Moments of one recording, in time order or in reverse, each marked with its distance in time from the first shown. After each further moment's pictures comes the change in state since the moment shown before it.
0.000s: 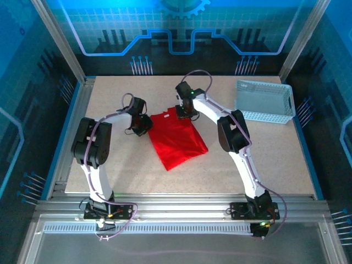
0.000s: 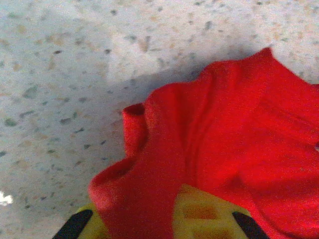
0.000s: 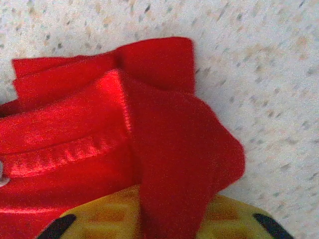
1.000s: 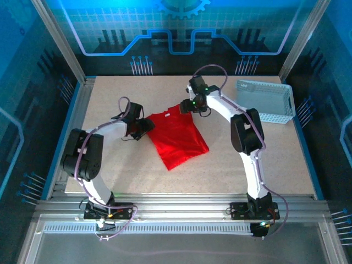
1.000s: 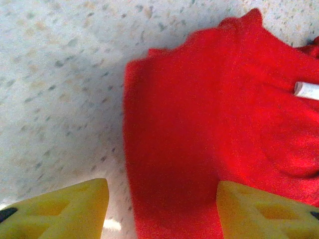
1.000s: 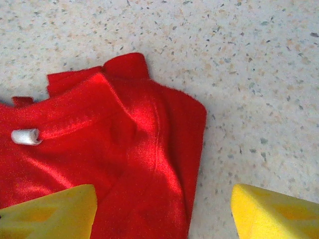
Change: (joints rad) left arm -0.011 -0.173 -0.145 0.035 -0.043 0.021; right arm -0.099 -0.149 -0.142 0.083 -0.080 -0.071
